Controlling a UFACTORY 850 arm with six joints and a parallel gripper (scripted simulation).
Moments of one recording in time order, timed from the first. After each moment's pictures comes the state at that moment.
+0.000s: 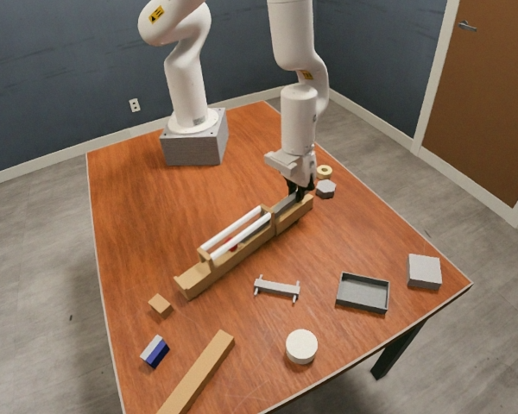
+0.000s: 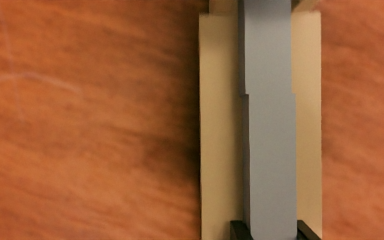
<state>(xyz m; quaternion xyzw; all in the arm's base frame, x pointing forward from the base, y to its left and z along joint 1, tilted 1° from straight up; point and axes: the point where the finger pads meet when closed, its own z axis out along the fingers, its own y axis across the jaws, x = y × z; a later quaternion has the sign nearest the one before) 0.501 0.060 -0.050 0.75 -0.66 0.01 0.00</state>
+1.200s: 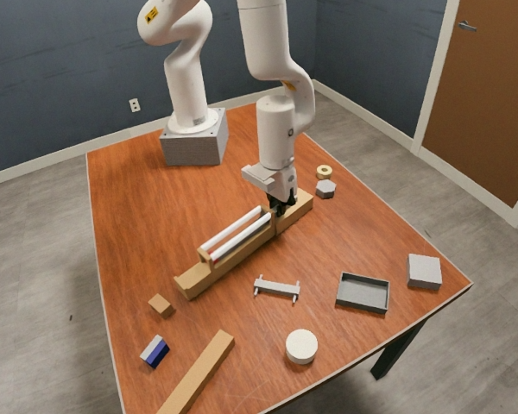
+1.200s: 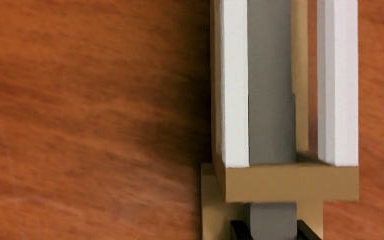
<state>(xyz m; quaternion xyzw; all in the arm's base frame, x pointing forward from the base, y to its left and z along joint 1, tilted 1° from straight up) 0.512 -0.019 -0.048 0.75 -0.66 0.01 0.00</state>
